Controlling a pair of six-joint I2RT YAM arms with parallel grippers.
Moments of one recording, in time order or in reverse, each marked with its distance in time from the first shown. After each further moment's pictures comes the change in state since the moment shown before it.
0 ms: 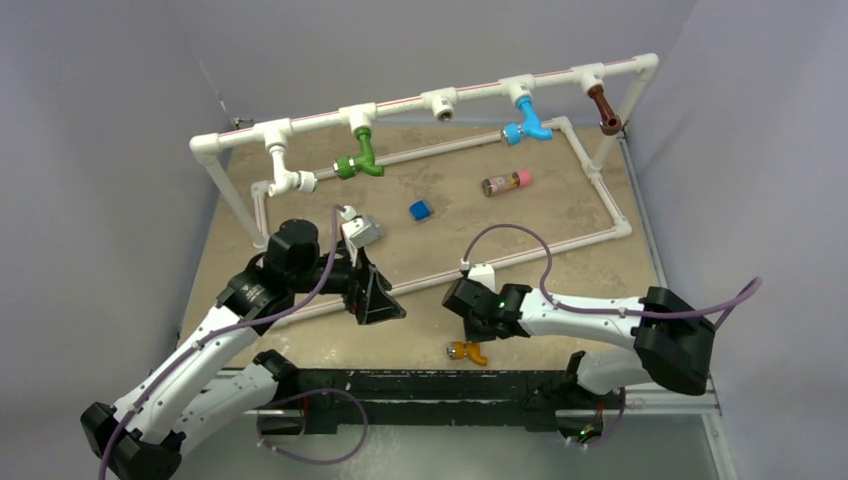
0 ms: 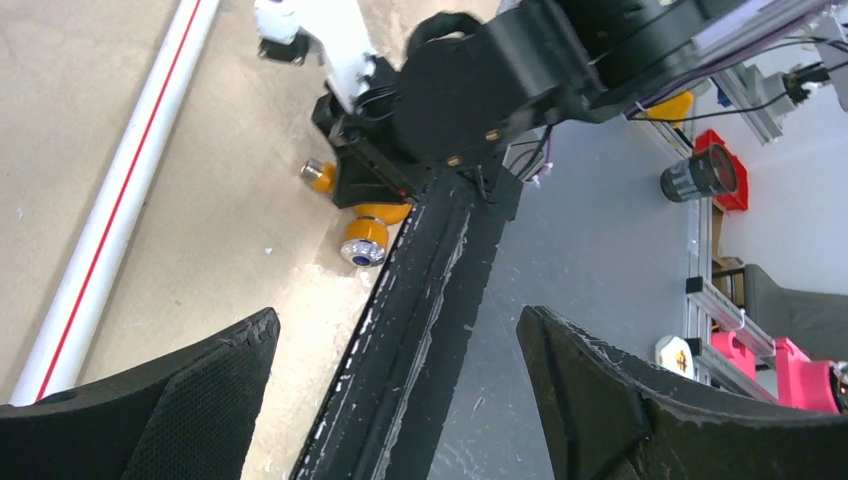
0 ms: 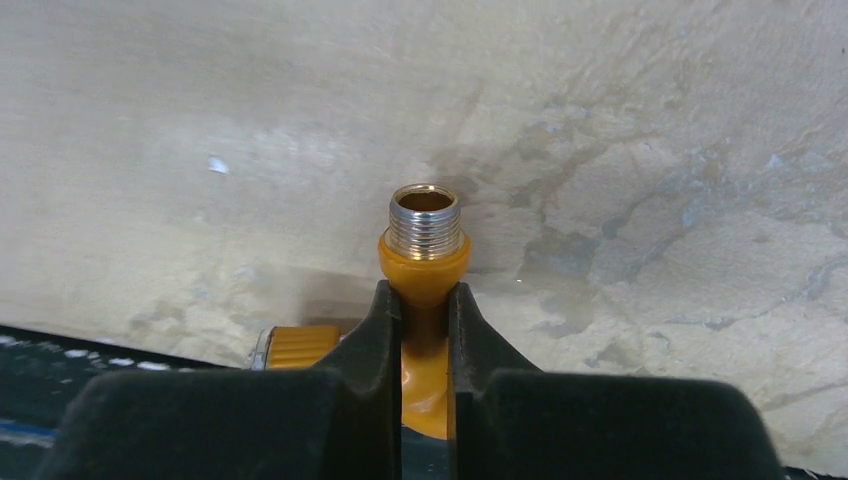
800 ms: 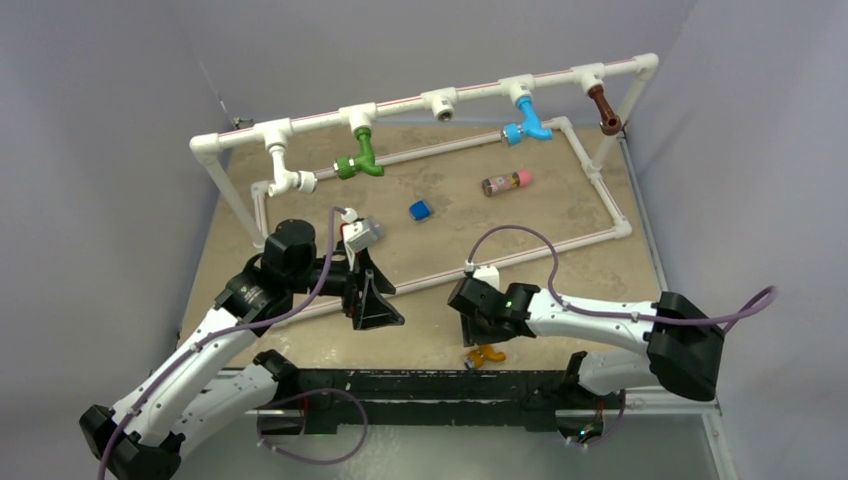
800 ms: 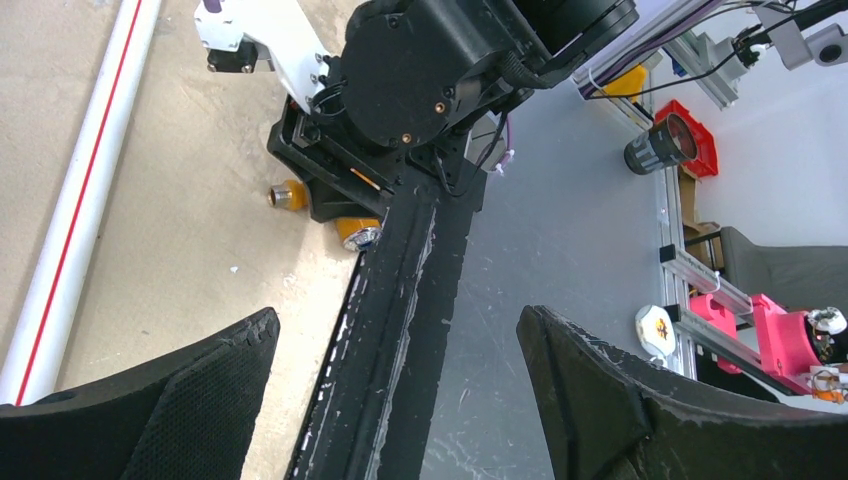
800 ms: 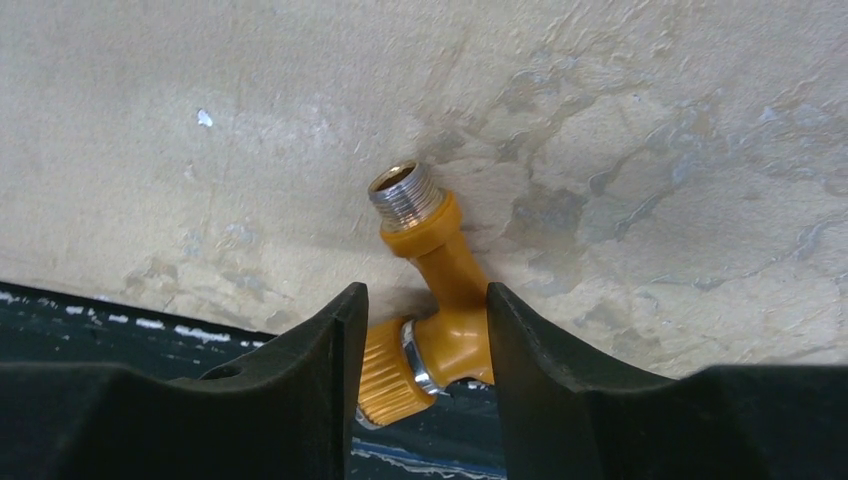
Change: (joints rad) left arm 0.000 -0.006 0.000 0.025 0.086 0.019; right arm -0.009 -0.078 -0.002 -0.053 -0.062 -0.002
